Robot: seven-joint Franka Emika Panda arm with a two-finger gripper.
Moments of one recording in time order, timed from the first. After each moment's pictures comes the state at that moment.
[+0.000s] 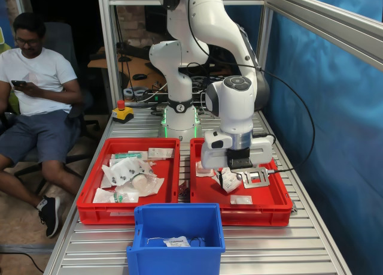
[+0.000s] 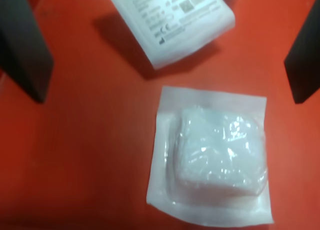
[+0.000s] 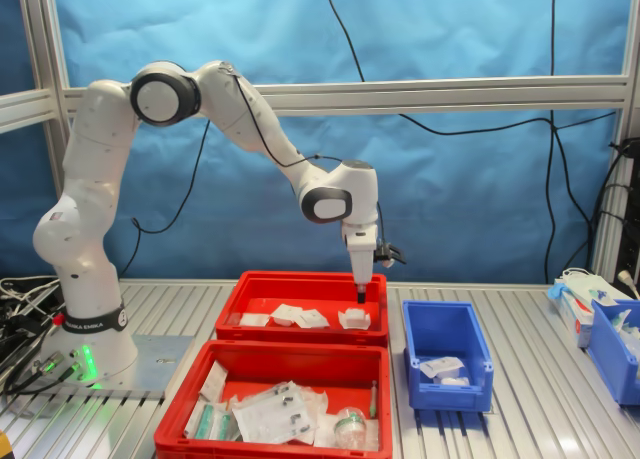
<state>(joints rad) 0.17 0.40 0.09 -2.05 0.00 2.51 0.96</state>
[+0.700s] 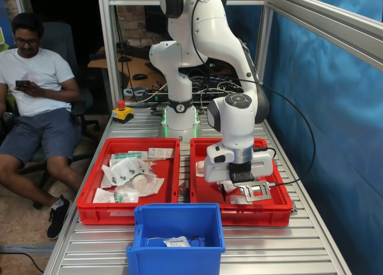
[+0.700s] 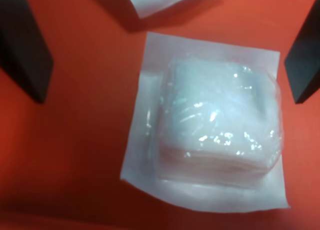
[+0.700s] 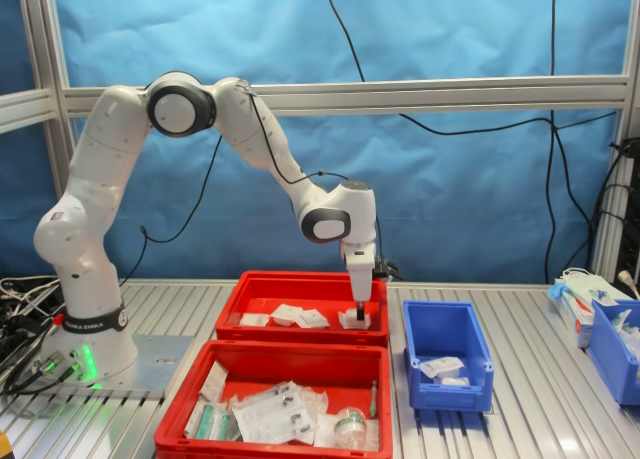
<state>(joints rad) 0.18 0.50 0.09 -2.05 0.00 2.61 0.96</state>
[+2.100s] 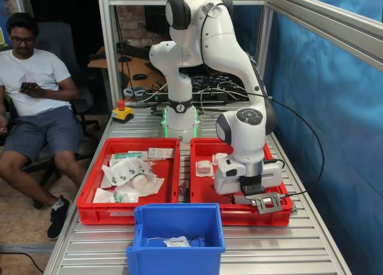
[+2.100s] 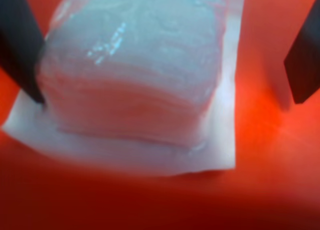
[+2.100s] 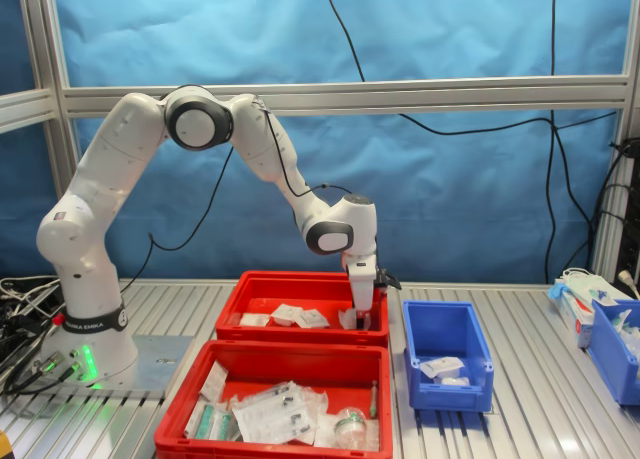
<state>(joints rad) 0.23 0.62 0.09 -1.98 0.00 2.64 0.96</state>
